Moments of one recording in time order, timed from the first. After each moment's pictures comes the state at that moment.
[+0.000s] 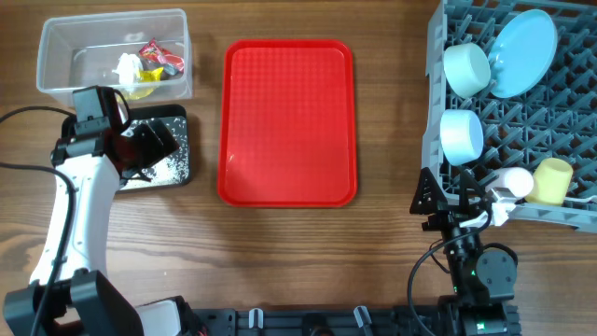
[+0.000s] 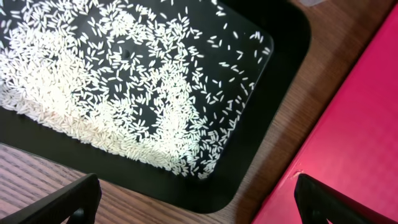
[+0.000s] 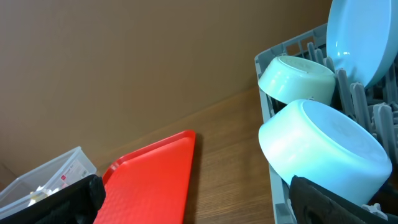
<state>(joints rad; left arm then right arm) 0.22 1.47 1.05 -0.77 0.06 -0.39 0.07 0.02 0.01 0.00 -0.03 0.49</state>
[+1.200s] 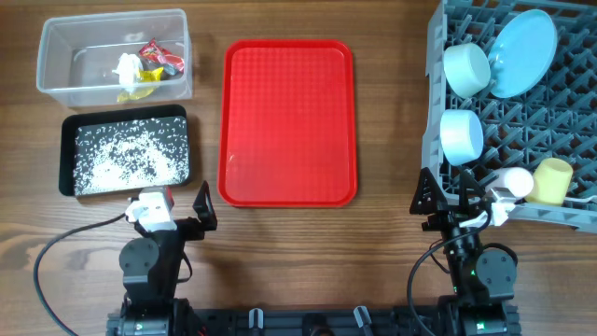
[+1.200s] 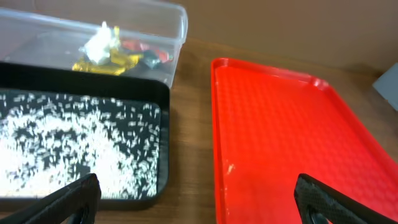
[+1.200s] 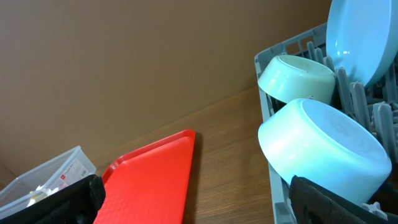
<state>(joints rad) 0.03 0.15 0.06 -0.17 0.07 -0.20 0.07 0.02 0.01 0.00 -0.03 0.49</state>
